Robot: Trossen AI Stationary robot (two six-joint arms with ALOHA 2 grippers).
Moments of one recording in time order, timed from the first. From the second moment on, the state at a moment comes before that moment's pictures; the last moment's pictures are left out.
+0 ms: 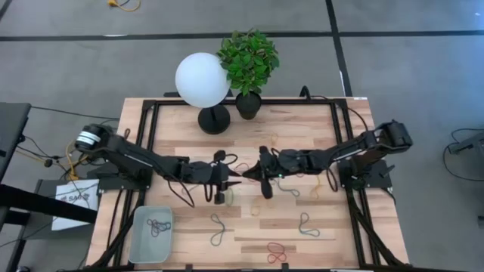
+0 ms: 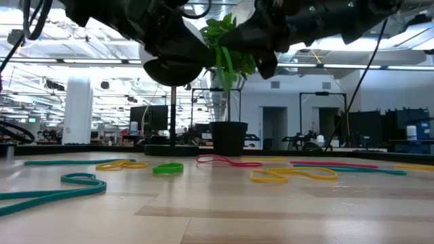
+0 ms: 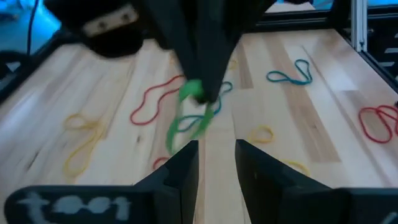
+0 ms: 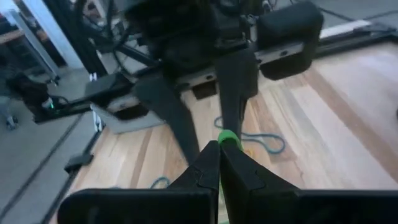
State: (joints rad) left arm -0.22 1.50 0.76 0.33 -0.26 -0.03; right arm 0.15 1.56 0.77 0.54 0.02 0.25
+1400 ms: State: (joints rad) left arm -0.22 1.52 0.76 0.49 -0.44 0.01; right arm 0.07 1.58 0.77 0.67 0.02 0.32
